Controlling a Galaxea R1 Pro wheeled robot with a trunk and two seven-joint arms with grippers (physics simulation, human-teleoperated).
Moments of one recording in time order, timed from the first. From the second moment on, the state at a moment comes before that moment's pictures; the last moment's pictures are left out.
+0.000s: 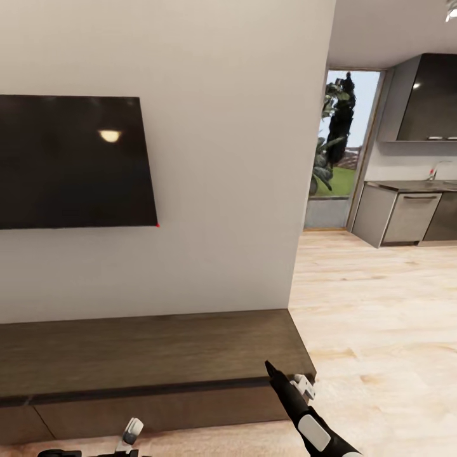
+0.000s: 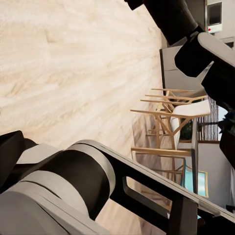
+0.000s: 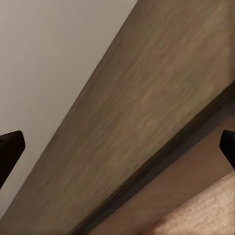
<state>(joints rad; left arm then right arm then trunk) -0.05 0.17 0.12 -1.12 0.06 0.96 -1.32 -0.53 0.08 0.02 -0.24 -0.91 -0.14 0.39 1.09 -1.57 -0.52</state>
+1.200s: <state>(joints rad) -0.05 0.17 0.12 -1.12 0.06 0.96 -1.32 -0.53 0.08 0.00 -0.23 -0.99 -0.16 0.39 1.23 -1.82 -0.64</state>
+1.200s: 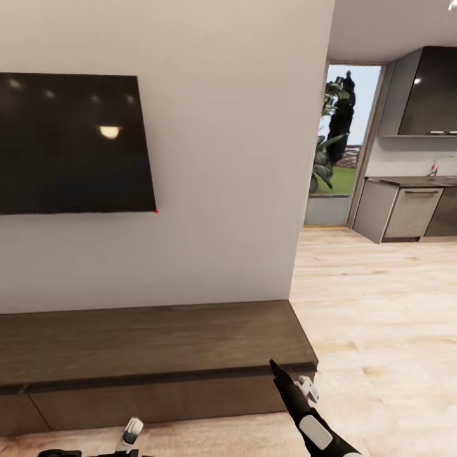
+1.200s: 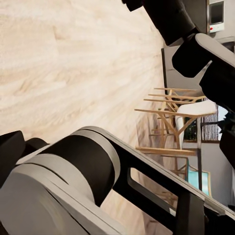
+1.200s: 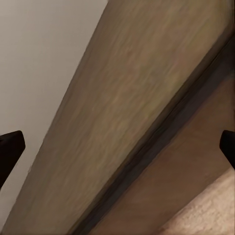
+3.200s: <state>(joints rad) -0.25 0.17 0.11 -1.02 0.16 0.98 -1.40 -0.53 0.06 -0.01 -0.18 -1.02 -0.16 0.53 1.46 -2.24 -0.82</state>
